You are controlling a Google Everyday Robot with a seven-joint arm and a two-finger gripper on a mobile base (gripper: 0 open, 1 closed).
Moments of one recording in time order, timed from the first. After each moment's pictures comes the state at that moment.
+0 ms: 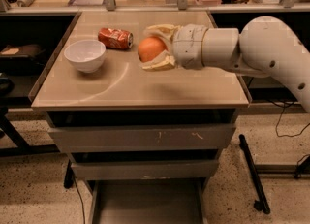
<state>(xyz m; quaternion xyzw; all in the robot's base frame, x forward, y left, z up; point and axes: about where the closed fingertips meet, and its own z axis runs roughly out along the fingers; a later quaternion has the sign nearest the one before) 0.603 -0.005 0.947 -0.62 0.47 0.09 0.62</state>
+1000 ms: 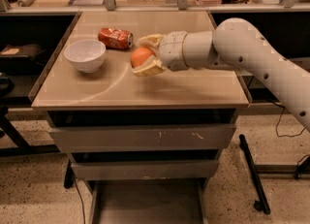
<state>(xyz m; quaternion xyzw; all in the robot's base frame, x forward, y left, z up) 0.638 0.023 0.896 -0.61 0.54 0.14 0.57</state>
